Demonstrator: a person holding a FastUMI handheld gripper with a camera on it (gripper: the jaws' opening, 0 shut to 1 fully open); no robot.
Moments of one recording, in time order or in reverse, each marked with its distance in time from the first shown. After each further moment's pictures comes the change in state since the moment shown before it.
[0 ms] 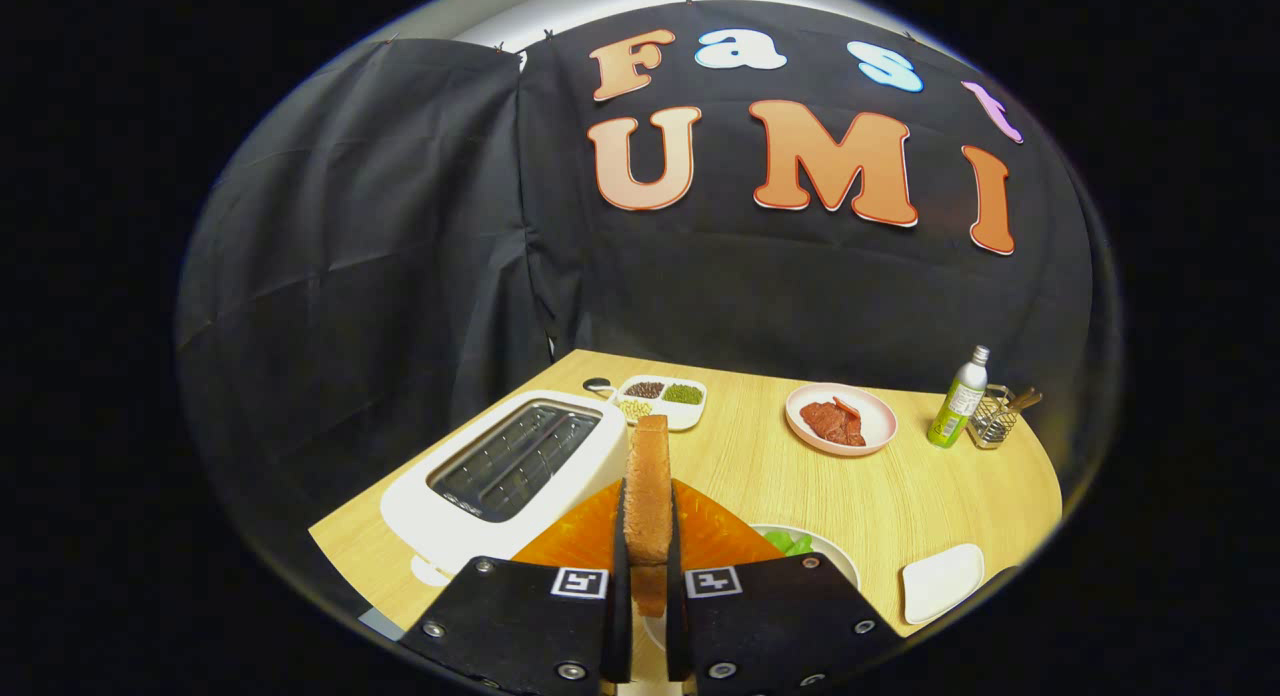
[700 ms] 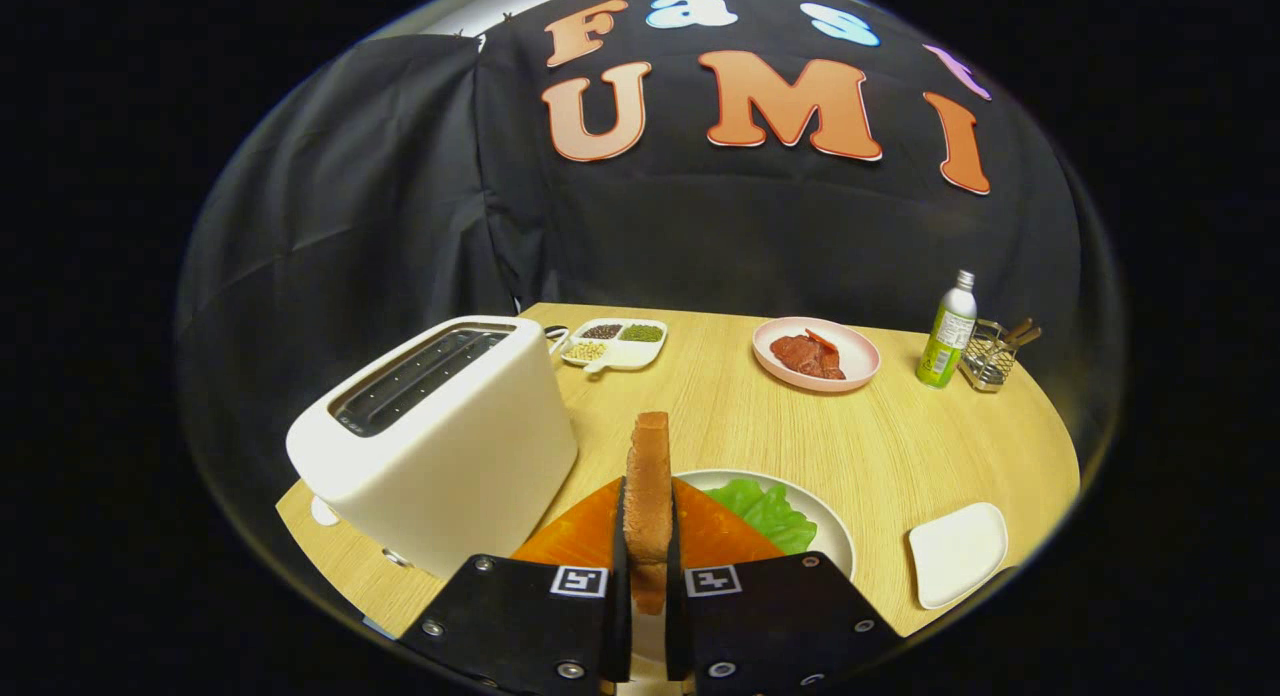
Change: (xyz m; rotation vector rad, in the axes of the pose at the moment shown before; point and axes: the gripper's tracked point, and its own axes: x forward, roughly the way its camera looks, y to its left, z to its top) arm 0.022 -0.049 -0.068 0.085 0.105 -0.040
